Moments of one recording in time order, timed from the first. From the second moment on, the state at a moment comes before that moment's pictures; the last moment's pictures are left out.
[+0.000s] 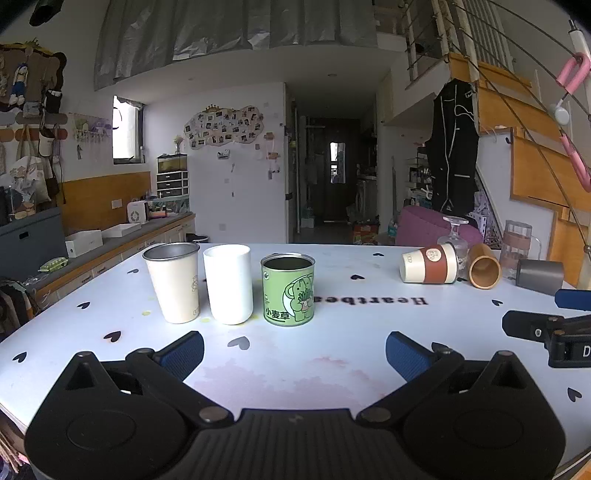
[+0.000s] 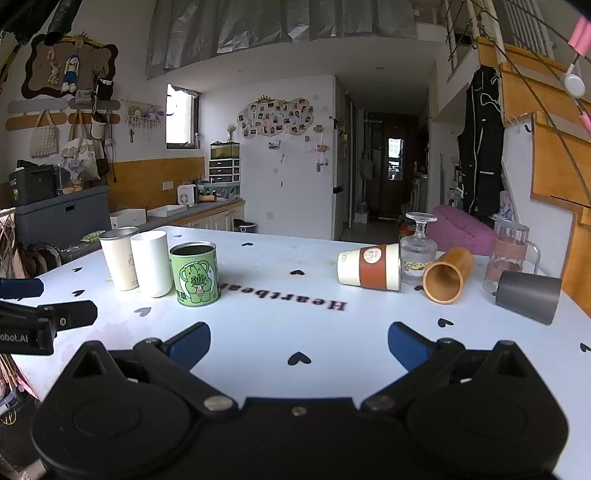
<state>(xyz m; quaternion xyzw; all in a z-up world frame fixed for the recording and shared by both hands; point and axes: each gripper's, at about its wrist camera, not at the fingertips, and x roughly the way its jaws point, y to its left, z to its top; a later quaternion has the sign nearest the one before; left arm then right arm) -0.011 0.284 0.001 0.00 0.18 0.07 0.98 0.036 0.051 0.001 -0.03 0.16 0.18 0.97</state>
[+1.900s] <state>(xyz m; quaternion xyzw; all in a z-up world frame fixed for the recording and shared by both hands) -0.011 0.283 0.000 0.00 0.18 0.07 0.98 0.033 0.051 0.000 -0.03 0.16 0.18 0.97</state>
